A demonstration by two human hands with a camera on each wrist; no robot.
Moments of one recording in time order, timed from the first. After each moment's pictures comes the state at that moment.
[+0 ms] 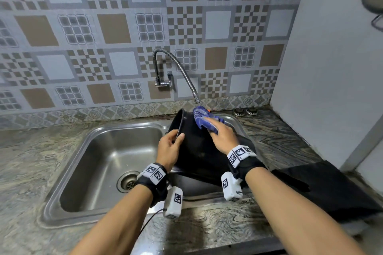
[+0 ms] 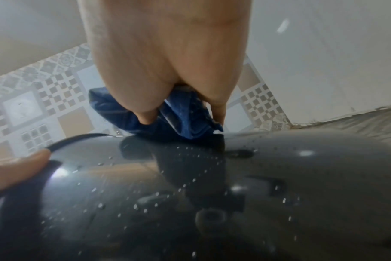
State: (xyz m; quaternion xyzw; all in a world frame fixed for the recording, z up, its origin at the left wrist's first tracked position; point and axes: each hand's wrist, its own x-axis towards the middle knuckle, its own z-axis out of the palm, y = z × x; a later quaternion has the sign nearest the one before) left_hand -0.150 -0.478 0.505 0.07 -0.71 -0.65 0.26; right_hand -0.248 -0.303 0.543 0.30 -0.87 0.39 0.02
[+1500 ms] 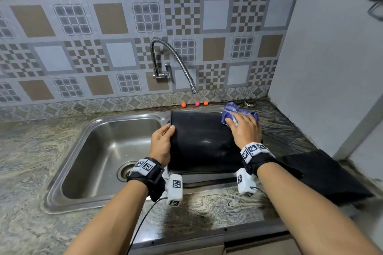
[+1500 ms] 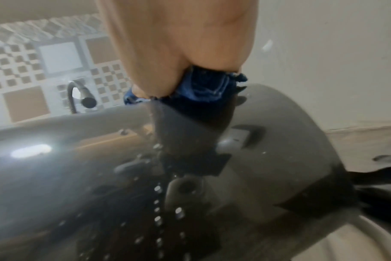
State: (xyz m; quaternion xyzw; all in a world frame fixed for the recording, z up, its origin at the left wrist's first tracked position) left_hand -0.131 -0.468 0.512 0.11 -0.54 -0.80 0.22; right_hand -0.270 -0.244 0.511 0.15 -0.95 0.23 0.18
